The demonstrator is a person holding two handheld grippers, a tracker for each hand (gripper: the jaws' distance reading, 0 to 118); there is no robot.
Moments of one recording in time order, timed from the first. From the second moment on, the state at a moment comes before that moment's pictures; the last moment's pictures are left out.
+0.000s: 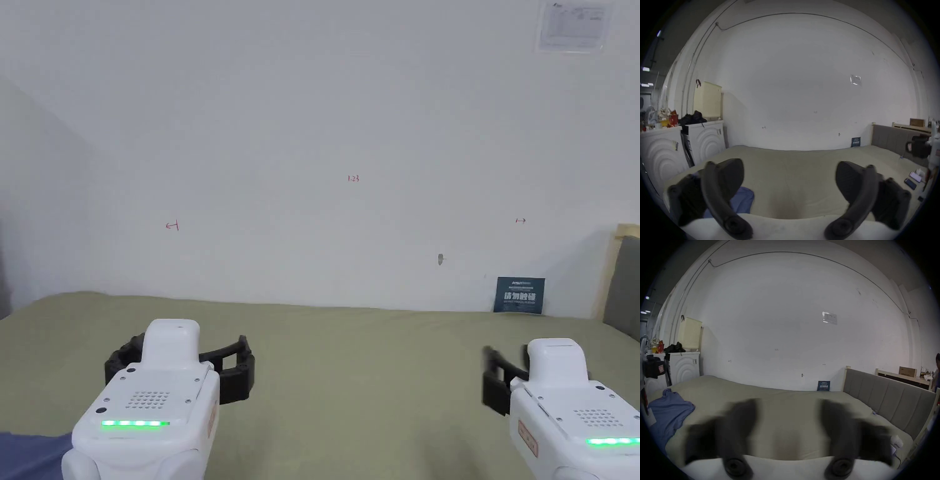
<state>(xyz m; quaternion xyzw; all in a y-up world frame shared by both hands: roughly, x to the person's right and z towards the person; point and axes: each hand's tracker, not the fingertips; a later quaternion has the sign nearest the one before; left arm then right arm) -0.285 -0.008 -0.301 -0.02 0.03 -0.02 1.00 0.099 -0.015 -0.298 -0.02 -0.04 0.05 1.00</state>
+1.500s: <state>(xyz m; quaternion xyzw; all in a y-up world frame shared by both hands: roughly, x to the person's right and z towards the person) -0.636 -0.077 -0.477 -0.59 0.01 0.09 0.81 -0.212 -0.101 -0.431 -0.10 0.27 0.06 0.95</state>
